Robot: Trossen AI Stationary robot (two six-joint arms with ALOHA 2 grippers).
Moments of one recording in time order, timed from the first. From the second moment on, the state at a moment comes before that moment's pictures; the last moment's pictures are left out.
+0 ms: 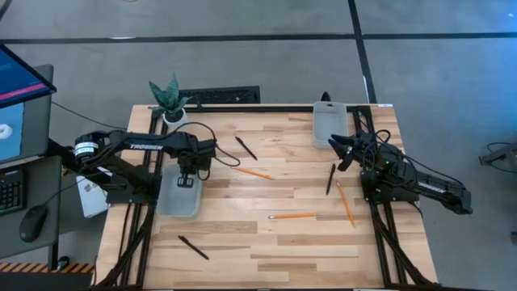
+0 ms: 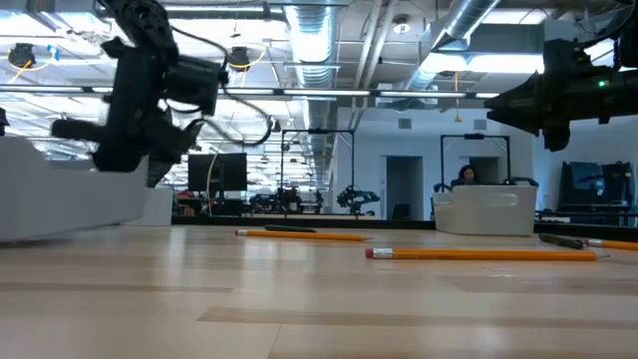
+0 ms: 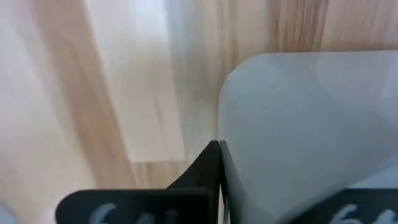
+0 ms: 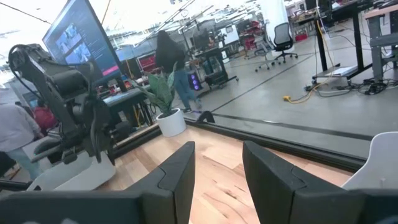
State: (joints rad) left arm 0.32 1.41 0.78 -0.98 -0.06 0.37; right arm -0.37 0.01 0.00 0.04 0.17 0.29
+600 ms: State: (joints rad) left arm 0.32 1.41 1.19 -1.07 -0.09 0.35; right arm -0.37 0.01 0.00 0.04 0.17 0.29
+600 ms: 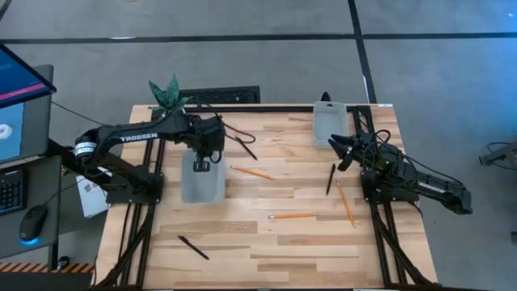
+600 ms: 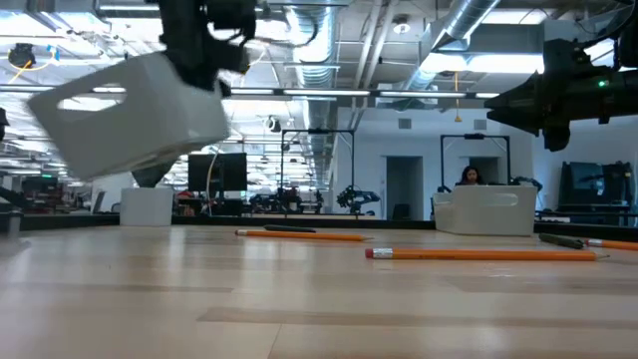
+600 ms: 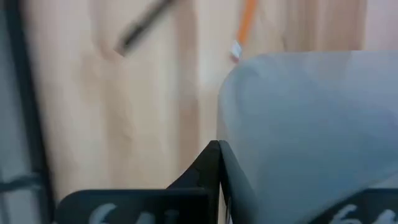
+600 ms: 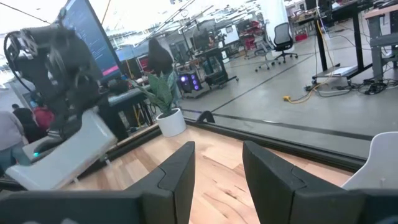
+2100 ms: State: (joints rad) left arm 0.42 2.30 2.27 -0.92 -0.22 0.55; right arm -0.37 0.01 0.00 0.04 0.16 0.29
